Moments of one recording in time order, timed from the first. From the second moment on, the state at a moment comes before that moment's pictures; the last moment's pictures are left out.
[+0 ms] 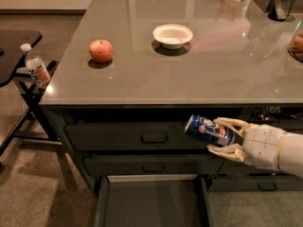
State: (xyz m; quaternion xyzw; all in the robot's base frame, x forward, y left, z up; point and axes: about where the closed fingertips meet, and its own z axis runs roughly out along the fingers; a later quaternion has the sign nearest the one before) arm 0.448 -0.186 0.788 -0.56 0.64 0.06 0.52
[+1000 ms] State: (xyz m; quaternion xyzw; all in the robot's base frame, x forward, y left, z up) arm 0.478 -0.177 0.873 -0.63 0.59 -0.05 0.50
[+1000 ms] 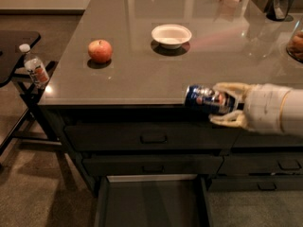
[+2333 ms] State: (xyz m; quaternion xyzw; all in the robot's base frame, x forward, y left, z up) arm 0.592 -0.116 0.973 -0.65 0.51 -0.02 0.56
